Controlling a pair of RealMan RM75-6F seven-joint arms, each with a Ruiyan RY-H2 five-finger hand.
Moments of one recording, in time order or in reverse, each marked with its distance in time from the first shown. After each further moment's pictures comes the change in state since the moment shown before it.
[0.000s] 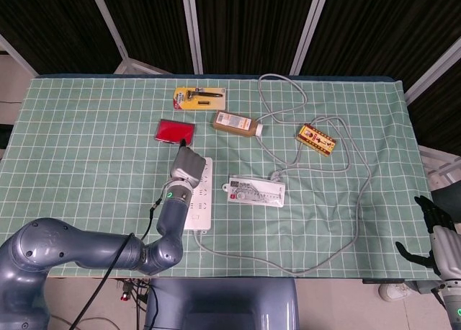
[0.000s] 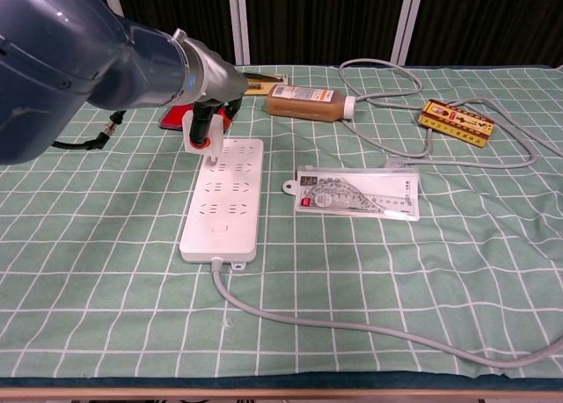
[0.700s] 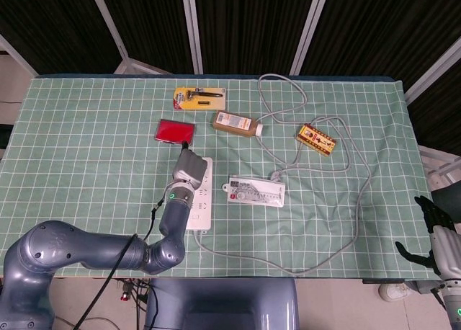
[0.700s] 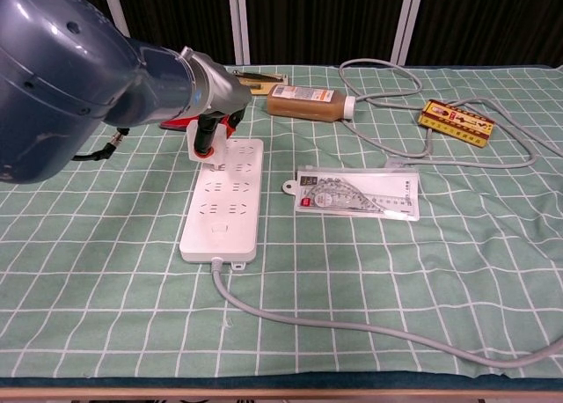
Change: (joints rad) left arm 0.016 -0.043 0.000 0.054 0.028 -0.026 0.004; right arm 0.001 0.002 0.002 -0.004 0.005 -0.003 0.005
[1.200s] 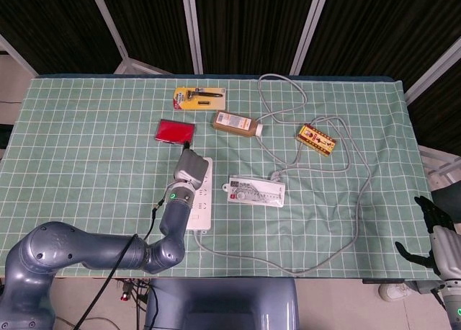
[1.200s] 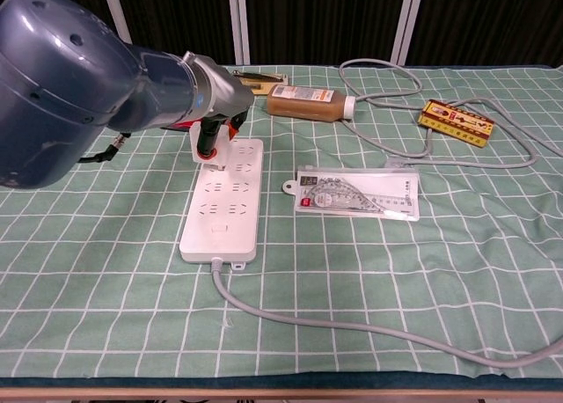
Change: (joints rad) left arm 0.012 -0.016 0.003 0.022 0.024 -0.019 -0.006; right arm 0.000 0.001 0.000 -0.003 0.003 -0.002 0.001
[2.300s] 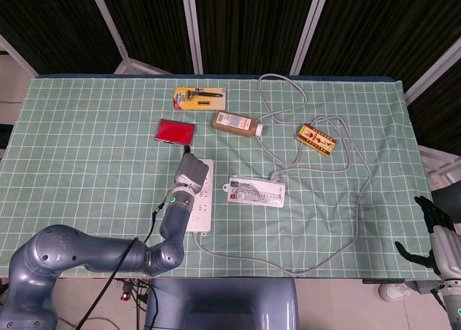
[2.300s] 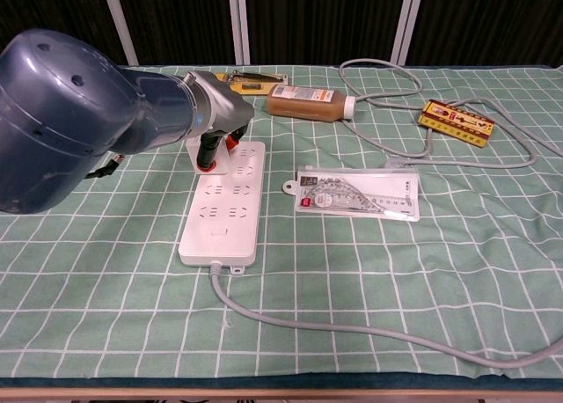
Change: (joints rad) left arm 0.022 -0.041 0.018 0.019 0.044 -0.017 -0.014; right arm 0.000 0.004 0.001 -0.005 0.005 -0.006 0.011
